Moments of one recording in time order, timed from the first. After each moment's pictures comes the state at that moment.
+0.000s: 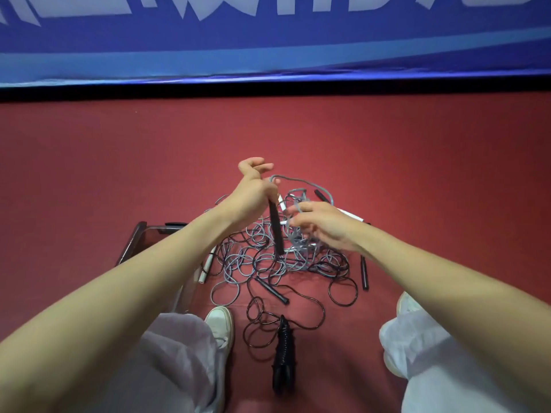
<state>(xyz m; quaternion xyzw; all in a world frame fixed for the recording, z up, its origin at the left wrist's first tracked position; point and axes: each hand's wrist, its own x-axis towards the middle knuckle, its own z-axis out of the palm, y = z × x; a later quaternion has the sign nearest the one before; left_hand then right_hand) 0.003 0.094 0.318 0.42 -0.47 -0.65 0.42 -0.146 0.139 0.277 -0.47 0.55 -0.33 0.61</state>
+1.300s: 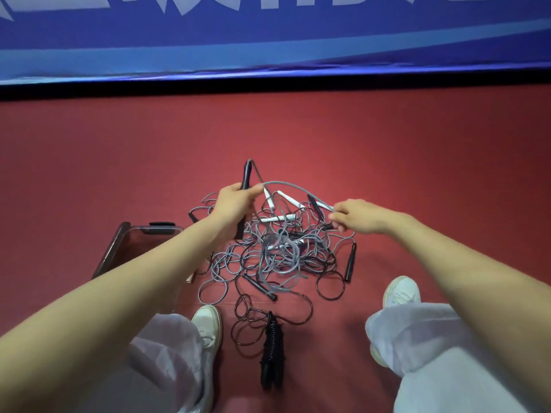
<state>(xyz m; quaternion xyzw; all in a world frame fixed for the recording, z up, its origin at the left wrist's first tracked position) 0.002 0.088 0.278 0.55 -0.47 -0.59 0.35 -0.243 0.145 0.272 -0.67 0.68 -0.01 0.31</state>
